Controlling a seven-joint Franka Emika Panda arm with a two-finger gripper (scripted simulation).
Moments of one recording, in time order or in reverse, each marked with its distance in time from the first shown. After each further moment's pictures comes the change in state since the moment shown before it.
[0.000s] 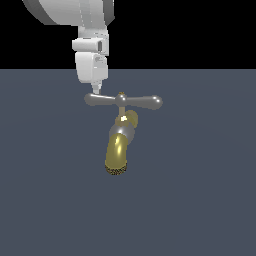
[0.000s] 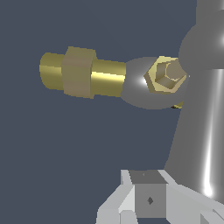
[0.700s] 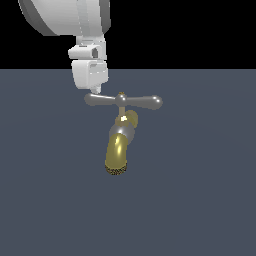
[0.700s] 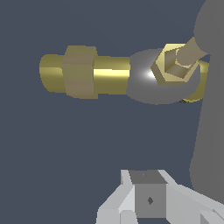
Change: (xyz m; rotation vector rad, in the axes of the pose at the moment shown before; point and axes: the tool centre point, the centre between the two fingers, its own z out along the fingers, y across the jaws) arm -0.006 -0.011 0.015 0.029 0.032 0.082
